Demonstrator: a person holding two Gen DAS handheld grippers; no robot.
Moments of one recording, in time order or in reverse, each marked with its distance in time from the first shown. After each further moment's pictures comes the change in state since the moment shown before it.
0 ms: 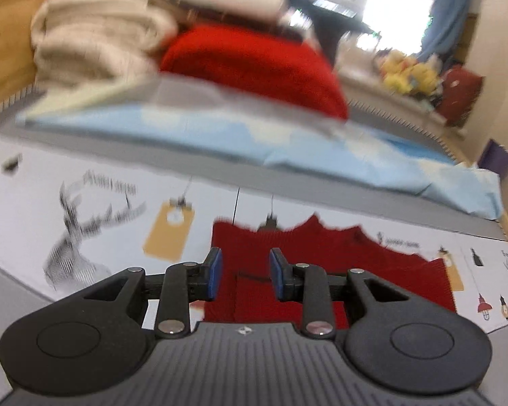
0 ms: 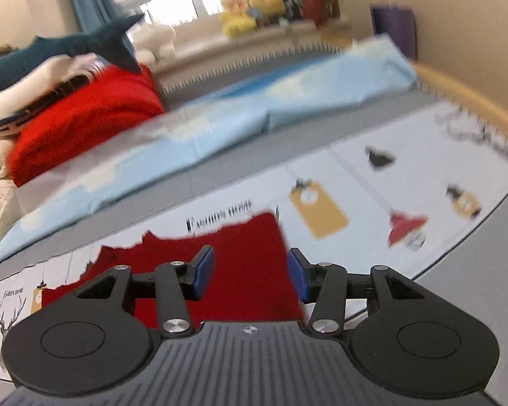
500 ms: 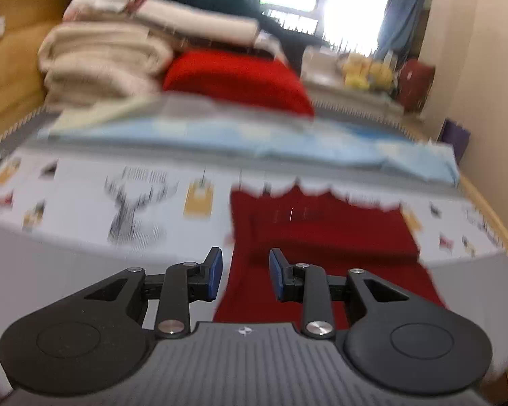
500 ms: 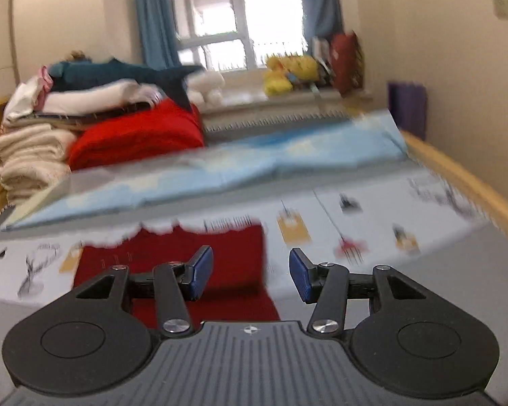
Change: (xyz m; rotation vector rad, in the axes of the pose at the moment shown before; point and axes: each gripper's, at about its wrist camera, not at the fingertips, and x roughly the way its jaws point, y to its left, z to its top) left arm -0.182 0.060 -0.089 0.085 0.022 -0.066; right arm -0.183 -0.083 -0.087 -0.140 -0.073 0.056
